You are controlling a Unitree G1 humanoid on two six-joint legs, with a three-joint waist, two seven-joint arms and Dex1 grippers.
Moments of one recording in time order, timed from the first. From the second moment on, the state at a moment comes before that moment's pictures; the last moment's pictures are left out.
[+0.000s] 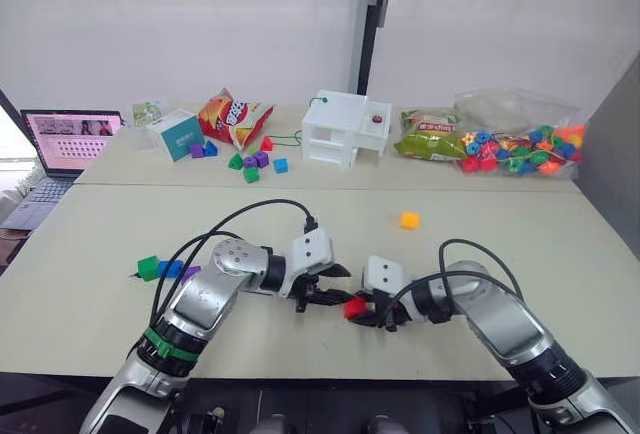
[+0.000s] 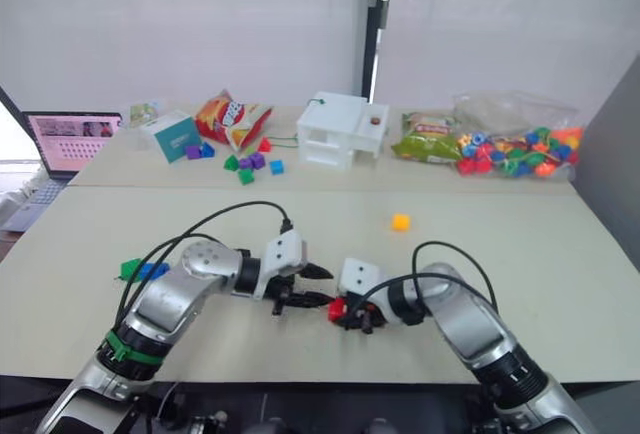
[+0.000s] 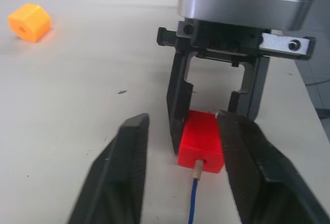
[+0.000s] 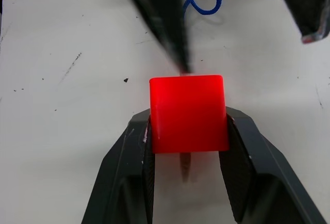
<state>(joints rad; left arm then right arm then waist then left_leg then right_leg) -0.54 0.50 -0.33 -0.14 -0.19 0.52 -1.13 -0.45 -0.63 0.40 -0.26 0.06 0.65 1.09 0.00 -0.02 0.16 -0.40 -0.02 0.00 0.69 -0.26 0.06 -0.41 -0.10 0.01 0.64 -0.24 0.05</state>
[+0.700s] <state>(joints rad) -0.48 0.55 -0.34 0.05 -0.15 0.31 -1.17 -0.43 -0.64 0.39 -0.27 0.07 0.66 1.07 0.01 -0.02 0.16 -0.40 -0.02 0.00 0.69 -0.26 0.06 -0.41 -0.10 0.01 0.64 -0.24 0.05</state>
